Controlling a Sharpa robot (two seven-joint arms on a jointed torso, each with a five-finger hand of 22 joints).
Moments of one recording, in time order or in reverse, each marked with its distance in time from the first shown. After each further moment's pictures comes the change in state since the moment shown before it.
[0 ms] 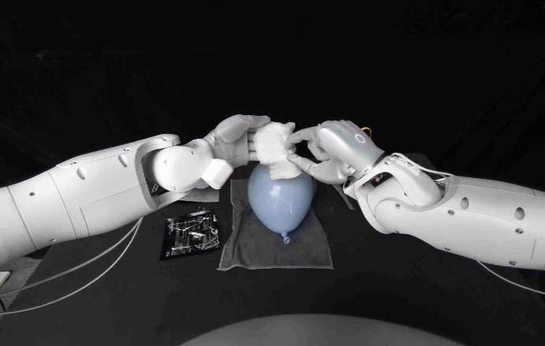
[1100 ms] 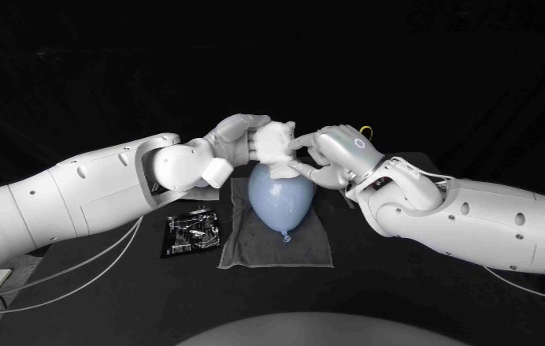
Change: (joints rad) left arm -0.001 -0.001 -0.001 0.000 0.003 -0.001 -0.003; left_hand 0.004 0.004 0.000 0.000 0.000 0.000 0.000 0.000 0.000 0.000 0.000 0.000 0.000 -0.002 0.002 -0.003 -0.001 0.001 0.003 -0.002 0.000 0.001; right arm -0.020 -0.006 0.001 0.000 -0.043 0.015 -0.002; right_hand 0.009 -0.009 -0.012 0.004 0.000 0.030 -0.009 0.000 -0.009 0.000 0.000 0.004 0.000 -0.002 0.002 0.000 0.000 0.000 0.000 0.007 0.000 0.000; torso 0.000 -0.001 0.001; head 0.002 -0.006
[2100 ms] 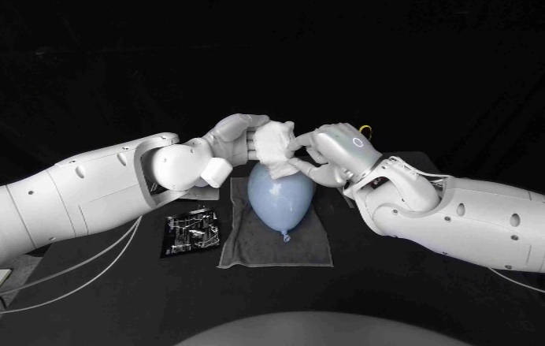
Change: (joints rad) left arm 0.000 -0.001 0.000 0.000 0.001 -0.005 -0.004; left_hand 0.000 0.000 0.000 0.000 0.000 0.000 0.000 0.000 0.000 0.000 0.000 0.000 0.000 0.005 -0.005 0.006 0.001 -0.009 0.001 -0.002 -0.002 -0.001; right arm -0.002 0.008 0.000 -0.001 -0.047 -0.022 -0.043; right_hand 0.053 0.029 0.041 -0.032 -0.007 0.095 -0.052 0.089 0.059 0.002 -0.041 0.027 0.000 0.001 -0.029 0.000 0.001 0.000 0.001 -0.026 0.036 0.000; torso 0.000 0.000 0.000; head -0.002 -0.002
